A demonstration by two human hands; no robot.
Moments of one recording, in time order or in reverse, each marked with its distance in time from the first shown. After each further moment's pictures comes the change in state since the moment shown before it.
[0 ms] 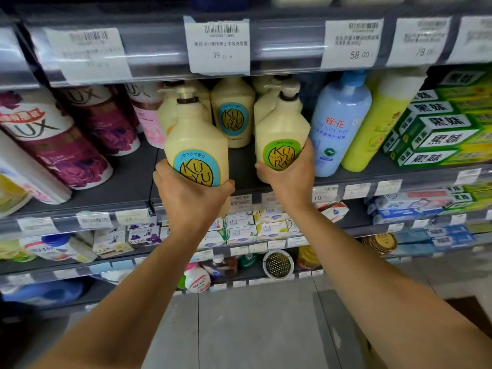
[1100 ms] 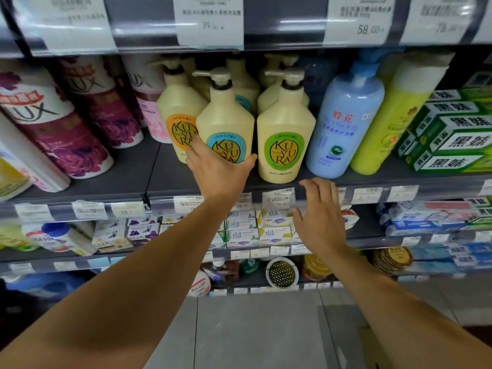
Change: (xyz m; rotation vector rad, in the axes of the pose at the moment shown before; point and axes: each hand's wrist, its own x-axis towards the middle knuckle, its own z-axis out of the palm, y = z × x) left_hand 0.022 -0.008 0.087 -0.023 0.066 0.113; right_hand -0.034 0.076 -0.053 -0.645 -0.266 -0.422
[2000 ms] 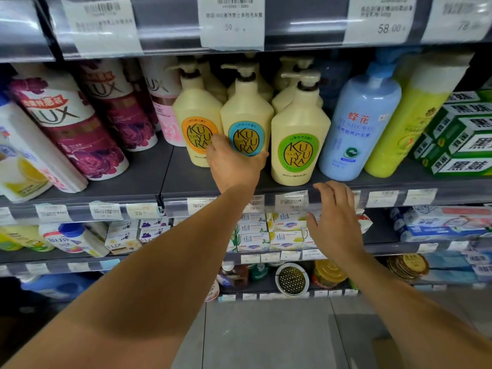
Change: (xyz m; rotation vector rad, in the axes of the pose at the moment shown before) left_hand 0.015 0.005 0.010 -0.010 0.022 -0.055; right_hand -0.004 -0.001 -0.002 0.045 -0.015 0.024
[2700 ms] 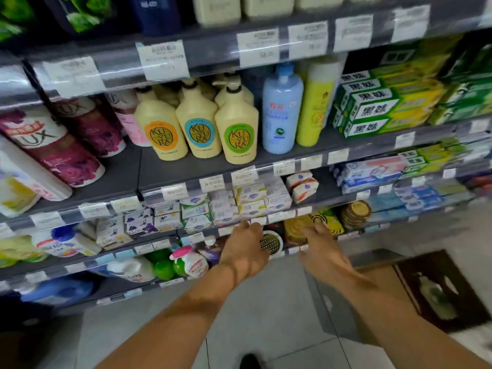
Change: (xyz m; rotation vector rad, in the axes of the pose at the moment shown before) left_hand -0.196 -0.011 -0.079 0.611 -1.007 0.310; right_hand -0.144 0.011 -0.094 0.024 -0.571 0.393
